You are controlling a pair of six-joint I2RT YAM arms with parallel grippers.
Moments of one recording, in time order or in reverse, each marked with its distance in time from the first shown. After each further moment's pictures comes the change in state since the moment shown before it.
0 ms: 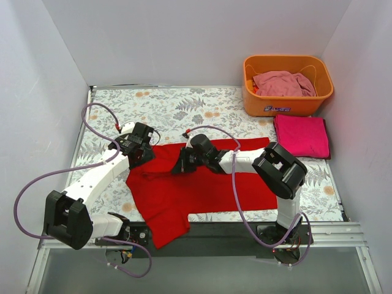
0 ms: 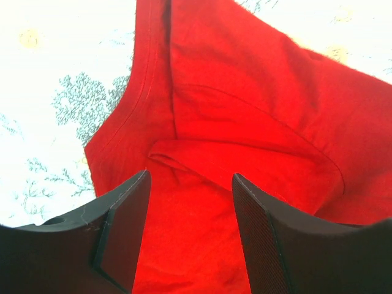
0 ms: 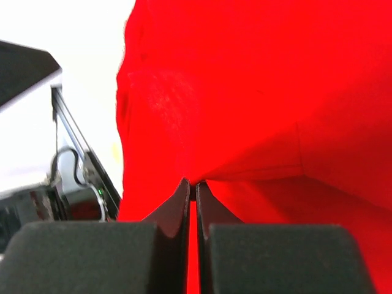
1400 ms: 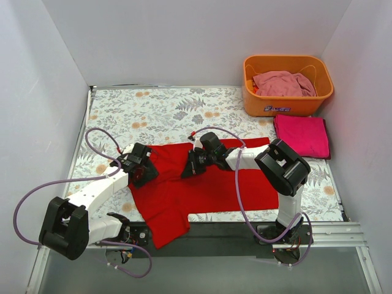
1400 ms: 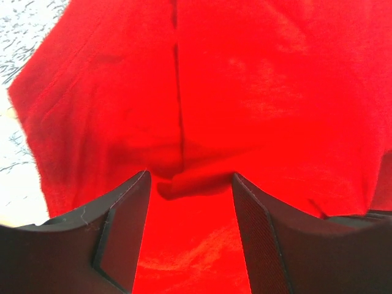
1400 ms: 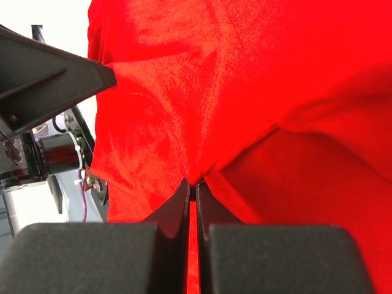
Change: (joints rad) left arm 0.002 -0.092 -0.328 0.194 0.204 -0.149; right arm -0.103 0.000 -0.065 -0.060 -0.238 -0.170
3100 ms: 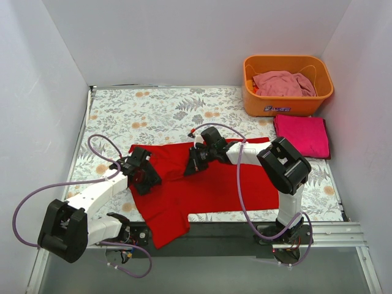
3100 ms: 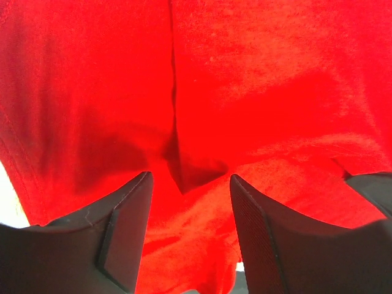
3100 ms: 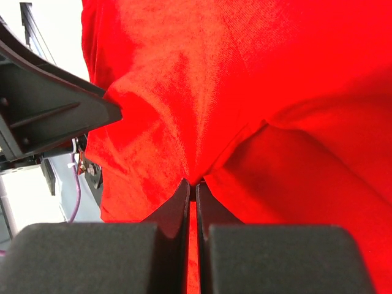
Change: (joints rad) left arm 0.000 -0.021 -0.028 -0.047 0.181 -0.061; right arm -0.046 0.005 0.080 -0.167 -0.063 -0.115
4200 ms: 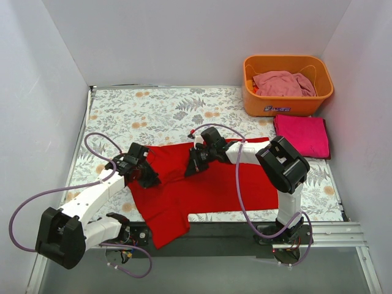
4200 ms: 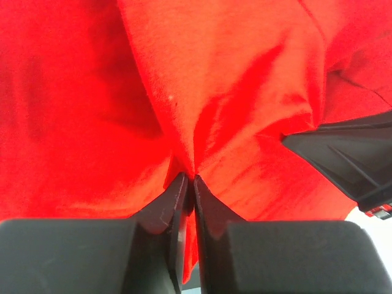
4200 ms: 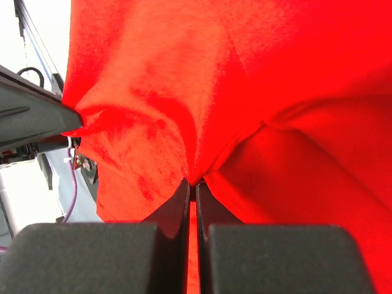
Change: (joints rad) left arm 0.000 -0.058 0.049 -0.007 0.112 -0.012; right arm -0.005 0.019 0.011 -0.021 -0.019 -0.026
